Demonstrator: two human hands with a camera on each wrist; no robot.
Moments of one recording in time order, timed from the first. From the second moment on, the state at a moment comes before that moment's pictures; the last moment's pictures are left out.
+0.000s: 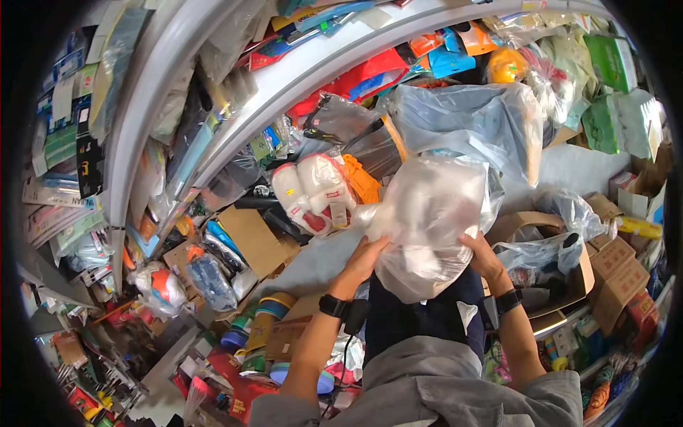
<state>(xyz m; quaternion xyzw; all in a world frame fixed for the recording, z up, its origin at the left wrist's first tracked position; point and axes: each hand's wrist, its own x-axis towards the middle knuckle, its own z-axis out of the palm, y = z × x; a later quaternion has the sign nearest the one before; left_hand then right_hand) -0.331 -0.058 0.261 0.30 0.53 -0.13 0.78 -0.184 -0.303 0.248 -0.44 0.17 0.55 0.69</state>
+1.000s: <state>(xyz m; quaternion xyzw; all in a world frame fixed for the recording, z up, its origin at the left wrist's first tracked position) -0.199 0.033 0.203 0.96 0.15 -0.08 0.21 -0.156 -0.343 0.213 -0.54 0.33 0.32 0.70</state>
